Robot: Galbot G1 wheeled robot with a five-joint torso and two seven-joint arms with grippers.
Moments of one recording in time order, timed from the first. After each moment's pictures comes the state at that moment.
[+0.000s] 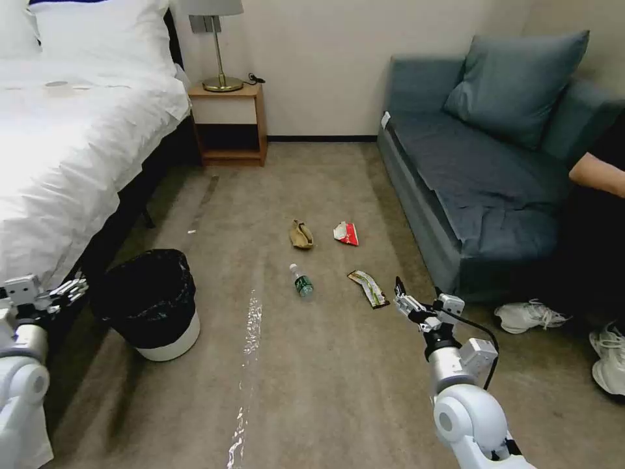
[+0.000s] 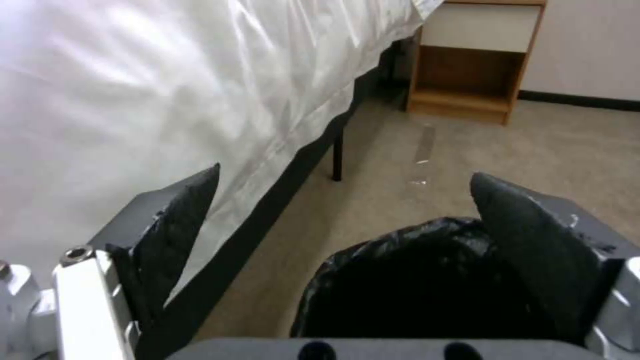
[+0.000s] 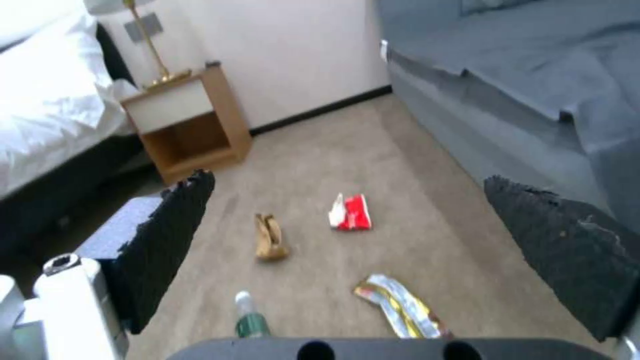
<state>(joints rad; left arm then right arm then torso) 1.28 -0.87 -0.77 -1.68 -0.73 0.14 -0.26 -1.38 1.29 0.42 2.02 0.55 -0.05 0.23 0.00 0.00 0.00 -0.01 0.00</state>
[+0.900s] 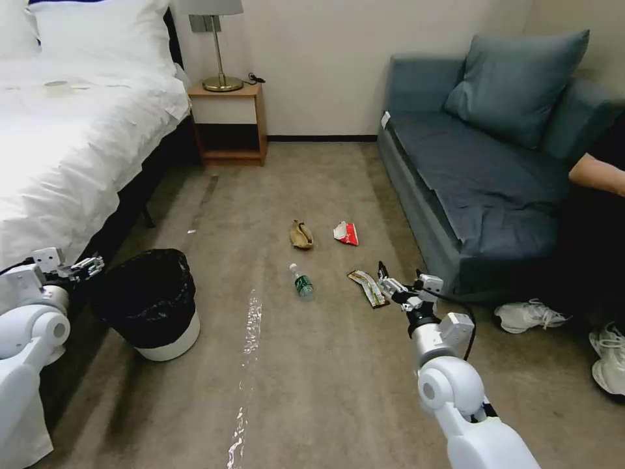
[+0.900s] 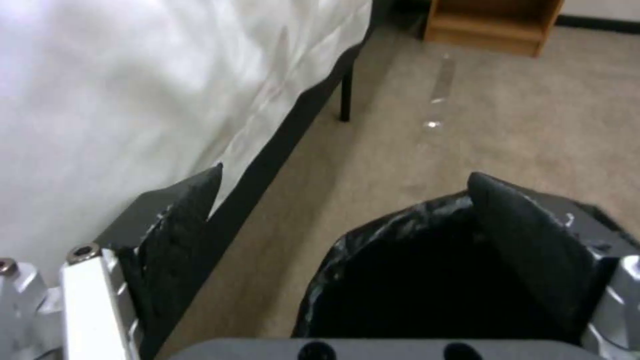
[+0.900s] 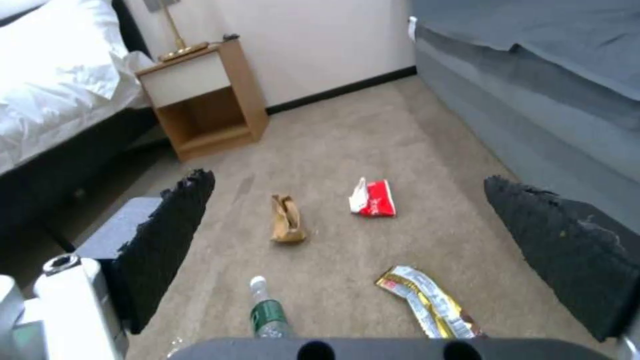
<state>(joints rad) 1.04 -0.68 -0.51 -1.47 -0.97 0.26 -0.33 -1.25 1.29 0.32 1.91 0.53 -0.09 0.25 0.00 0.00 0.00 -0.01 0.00</state>
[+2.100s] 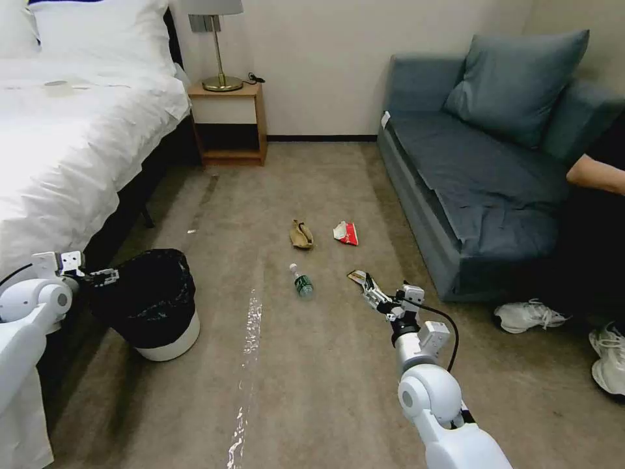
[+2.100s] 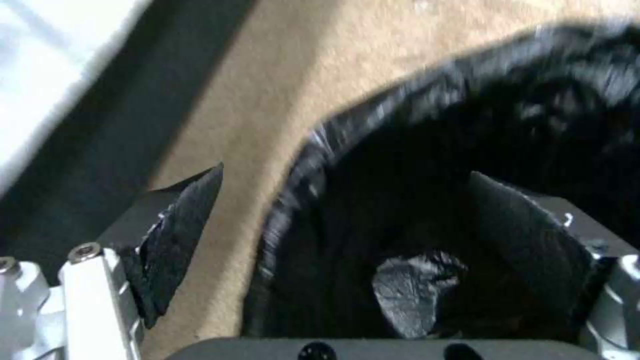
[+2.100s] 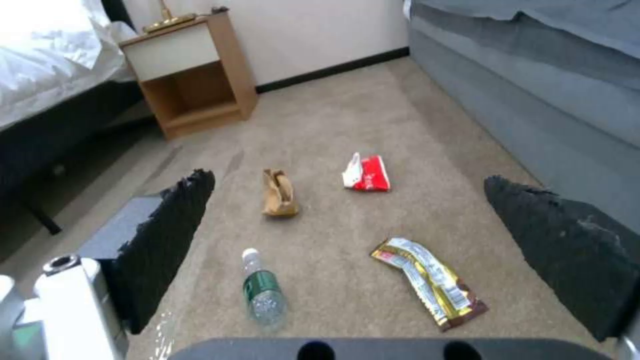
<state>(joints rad) 0.72 -0.70 -0.25 -1.15 -0.99 0.51 -0.17 -1.26 1.36 0.29 1.86 0.42 -0.09 0.27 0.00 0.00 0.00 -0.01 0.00</state>
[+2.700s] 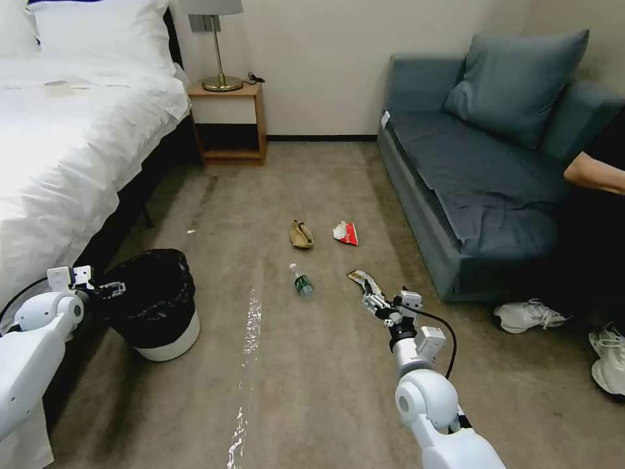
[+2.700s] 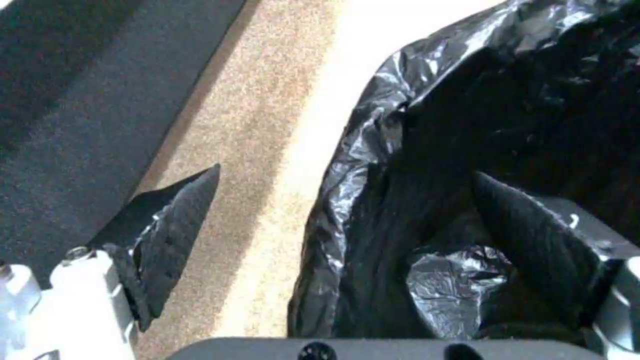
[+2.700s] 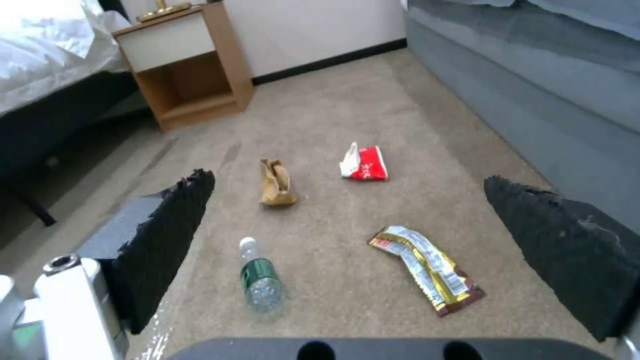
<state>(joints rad) 0.69 -0.77 -0.28 -0.99 -0.84 0.45 -0.07 -1.27 1.38 0.28 1.85 0.41 -0.09 0.27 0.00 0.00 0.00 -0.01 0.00</state>
